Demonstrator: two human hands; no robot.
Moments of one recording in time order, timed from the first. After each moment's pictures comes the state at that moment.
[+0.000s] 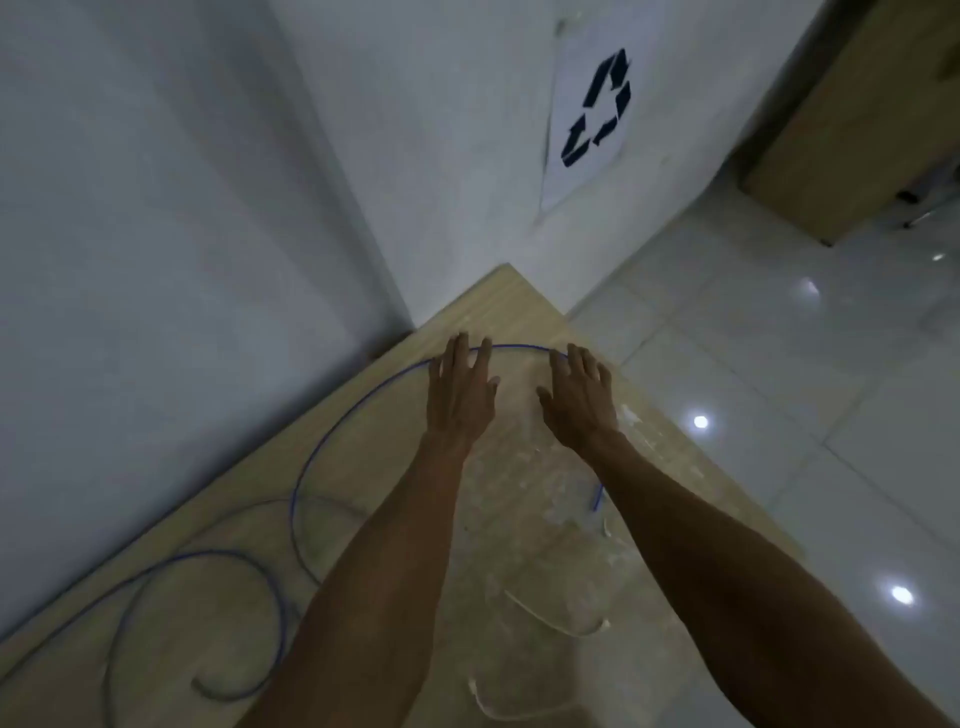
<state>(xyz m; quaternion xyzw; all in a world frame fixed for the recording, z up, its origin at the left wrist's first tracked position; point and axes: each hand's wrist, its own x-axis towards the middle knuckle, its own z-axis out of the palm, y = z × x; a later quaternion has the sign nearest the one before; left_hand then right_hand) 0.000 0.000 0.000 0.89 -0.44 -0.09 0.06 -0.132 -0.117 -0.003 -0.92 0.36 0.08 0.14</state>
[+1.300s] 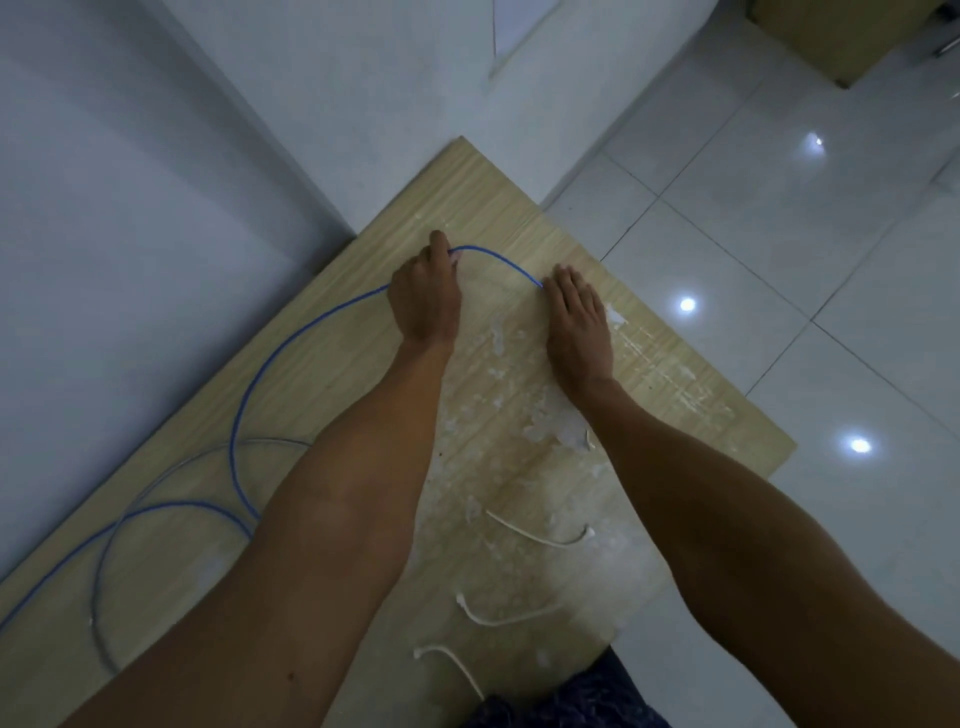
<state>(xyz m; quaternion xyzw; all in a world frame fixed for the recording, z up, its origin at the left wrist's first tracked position) 0.013 -0.035 -0.039 0.90 -0.40 0.11 0.12 -0.175 -0.111 -0.068 -0.91 0.38 -0.10 0.15</state>
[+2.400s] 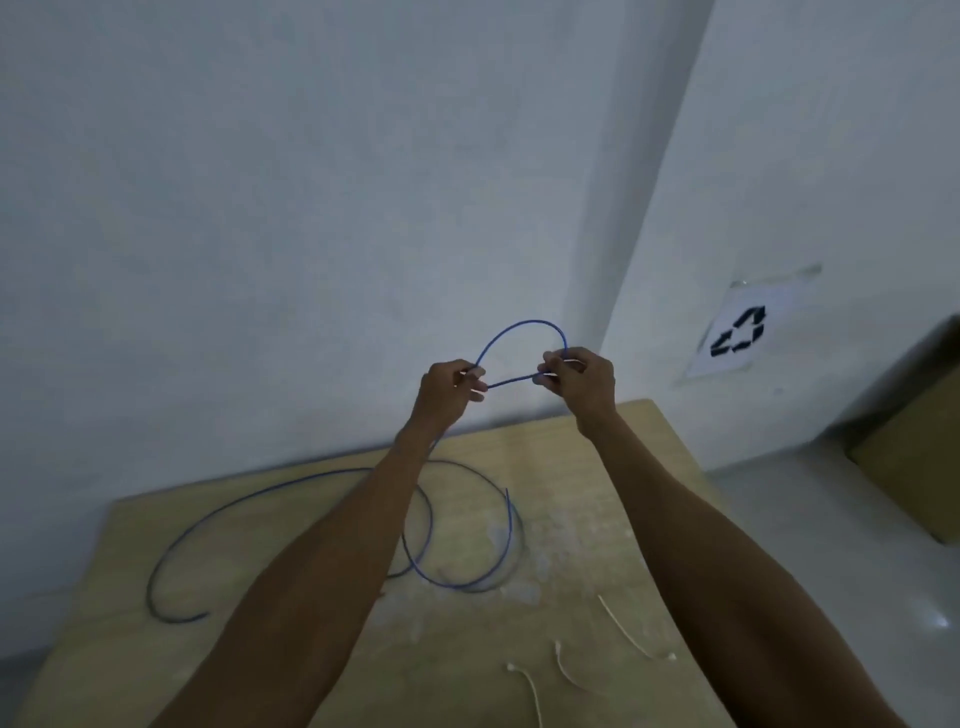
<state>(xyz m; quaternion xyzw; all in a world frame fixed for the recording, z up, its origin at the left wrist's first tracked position) 0.021 0.326 0.248 0.79 -0.14 -0.12 0.58 -0.062 0.132 0.271 -0.65 0.21 -0.21 0.70</state>
